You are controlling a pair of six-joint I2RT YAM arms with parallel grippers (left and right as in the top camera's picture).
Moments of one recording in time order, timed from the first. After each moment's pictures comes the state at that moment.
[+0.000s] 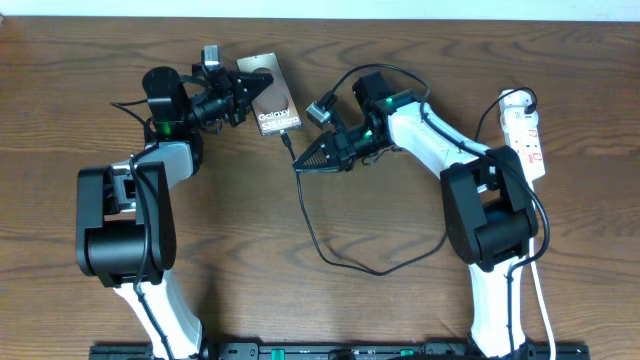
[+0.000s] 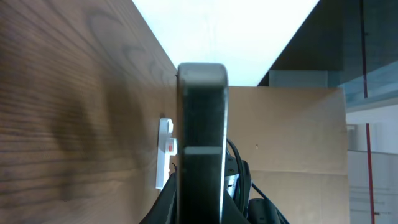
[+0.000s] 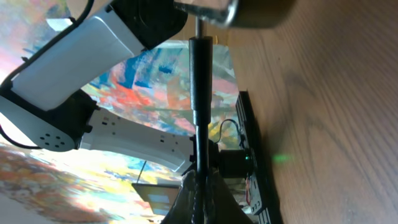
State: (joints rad) left arm 0.07 2.02 1.07 0.82 1.09 -1.43; right arm 0.41 2.22 1.62 -0.83 -1.53 0.04
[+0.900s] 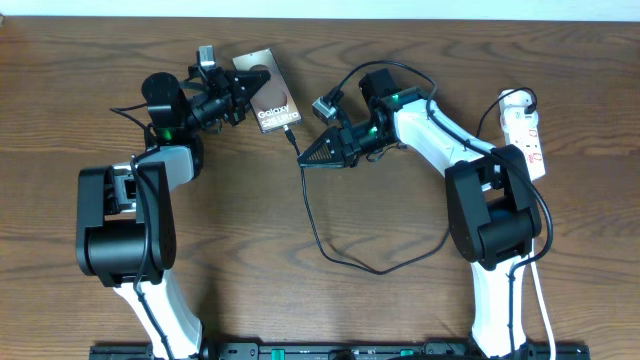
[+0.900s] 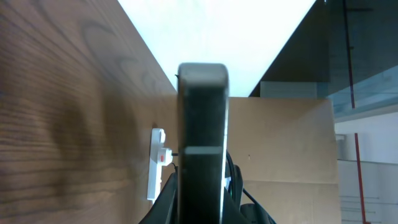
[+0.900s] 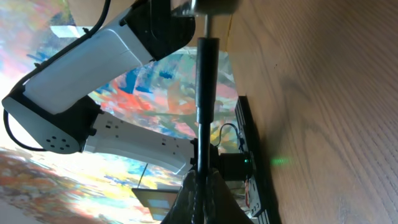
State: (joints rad) left arm 0.07 2.02 1.04 0.94 1.04 -1.51; right arm 0.39 2.22 1.62 -0.82 -1.53 0.05
